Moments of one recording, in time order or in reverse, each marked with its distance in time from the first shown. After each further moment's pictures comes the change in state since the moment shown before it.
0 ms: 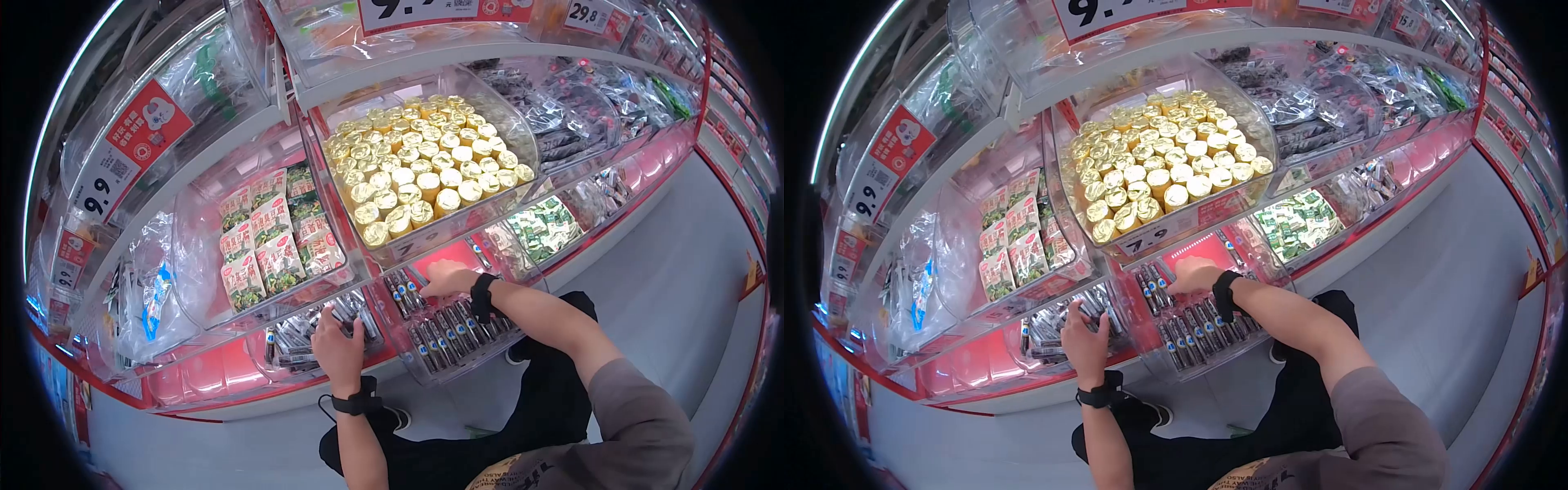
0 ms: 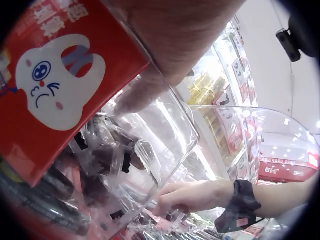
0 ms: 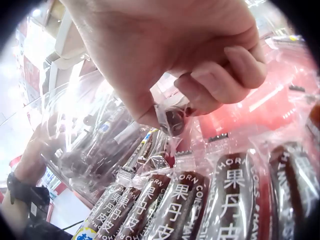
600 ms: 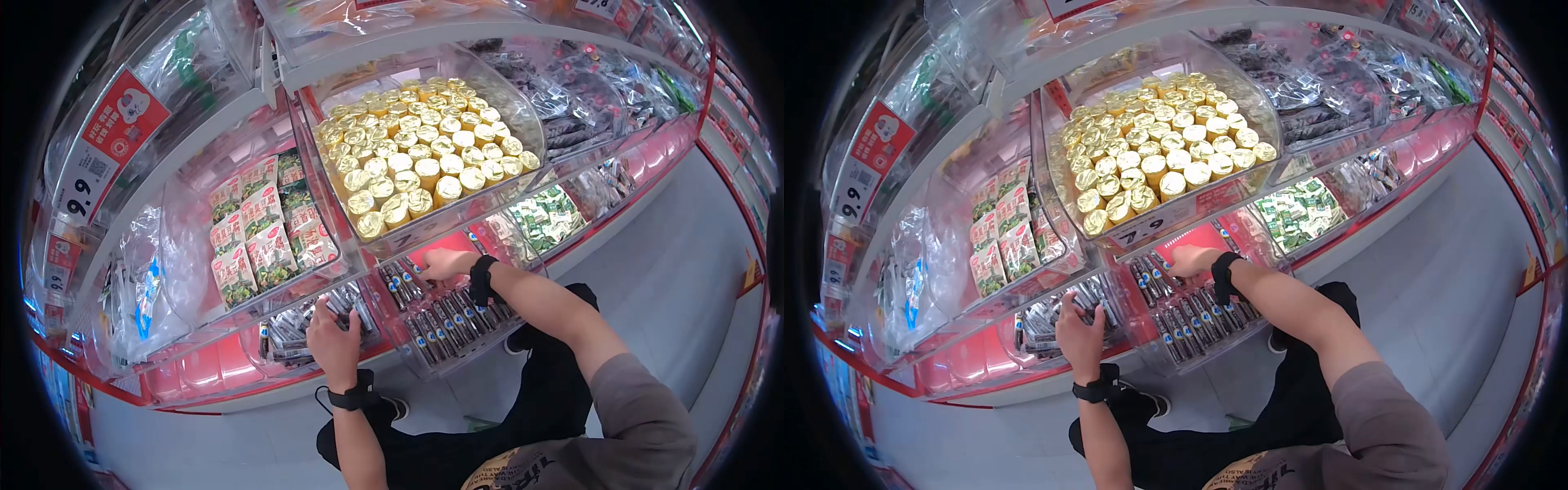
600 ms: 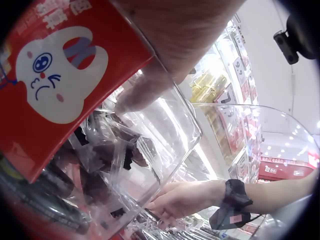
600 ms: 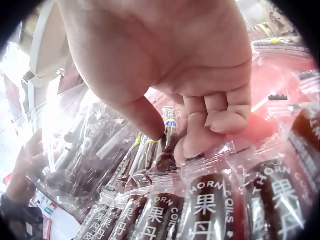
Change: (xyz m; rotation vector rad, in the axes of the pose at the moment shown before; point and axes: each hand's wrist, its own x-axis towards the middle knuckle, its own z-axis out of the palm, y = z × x) left_hand 0.001 0.004 -0.001 0.009 -0.009 -0.037; right_hand 0.034 0.022 0.006 0.211 -0.215 -0.084
